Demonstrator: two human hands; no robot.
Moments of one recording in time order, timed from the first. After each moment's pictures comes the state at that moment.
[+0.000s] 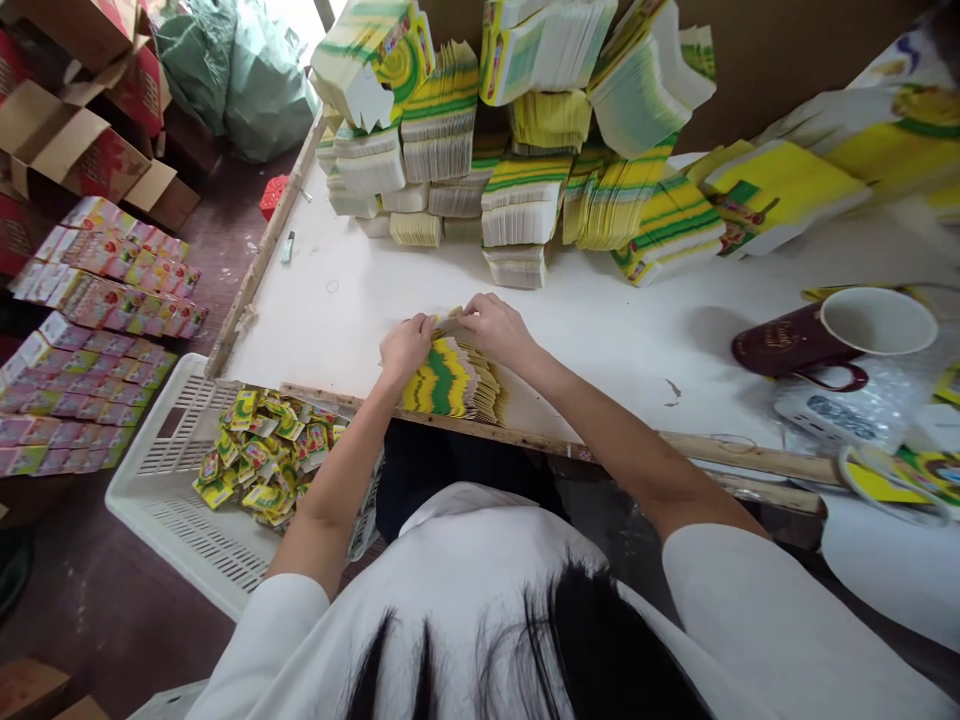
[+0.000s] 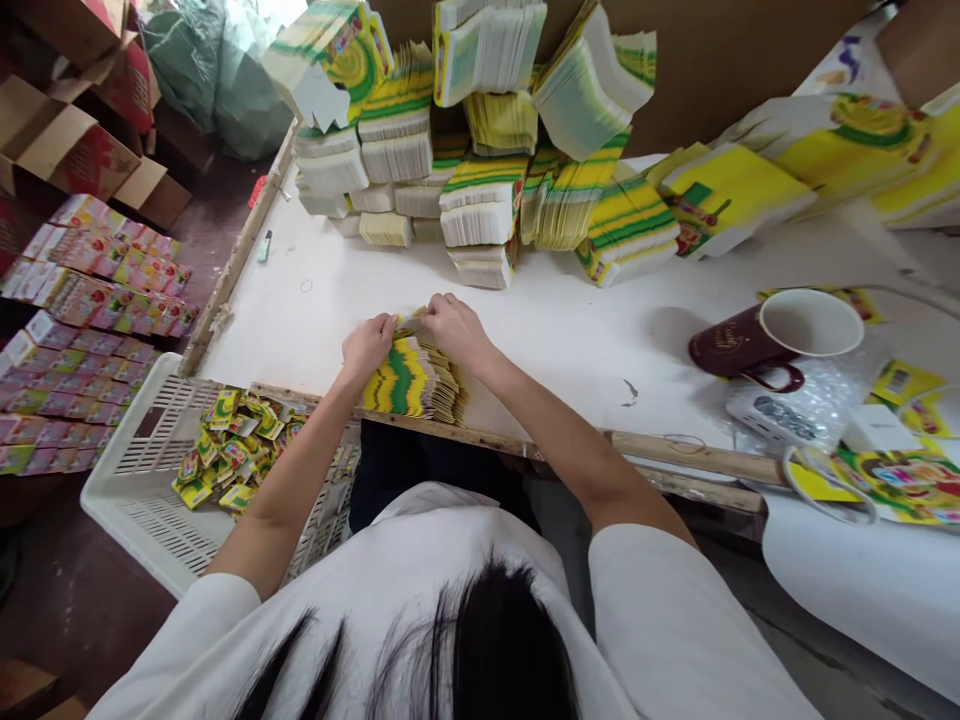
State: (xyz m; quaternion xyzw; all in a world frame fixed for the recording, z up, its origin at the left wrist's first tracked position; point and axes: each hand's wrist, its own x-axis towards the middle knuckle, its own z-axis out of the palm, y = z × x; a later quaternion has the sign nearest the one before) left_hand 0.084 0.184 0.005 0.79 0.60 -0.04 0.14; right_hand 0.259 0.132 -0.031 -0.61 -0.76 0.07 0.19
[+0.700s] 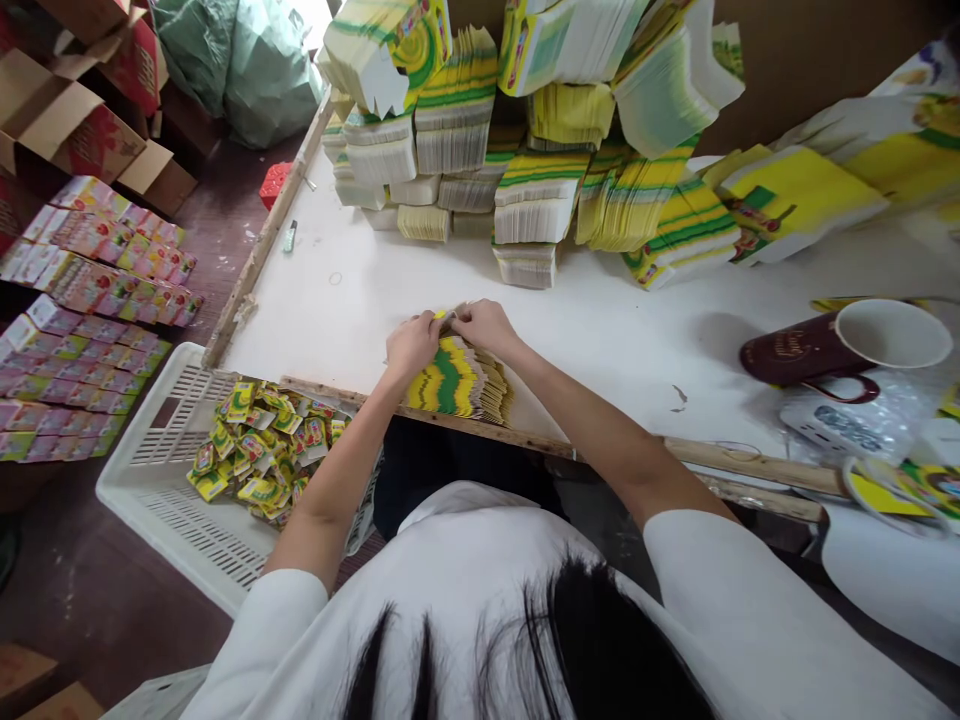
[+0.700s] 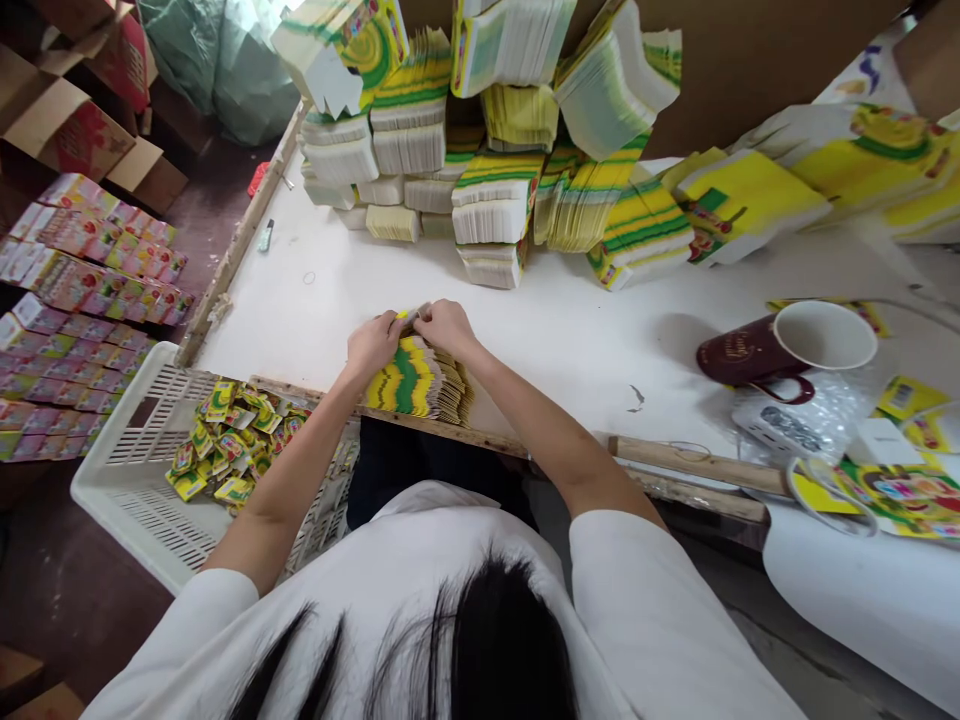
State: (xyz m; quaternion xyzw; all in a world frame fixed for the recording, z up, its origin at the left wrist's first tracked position) left_hand 0.080 0.182 0.003 0.81 0.57 -0.05 0.13; right_hand 0.230 0.164 -0.033 -0.70 -0.63 0.28 0.19
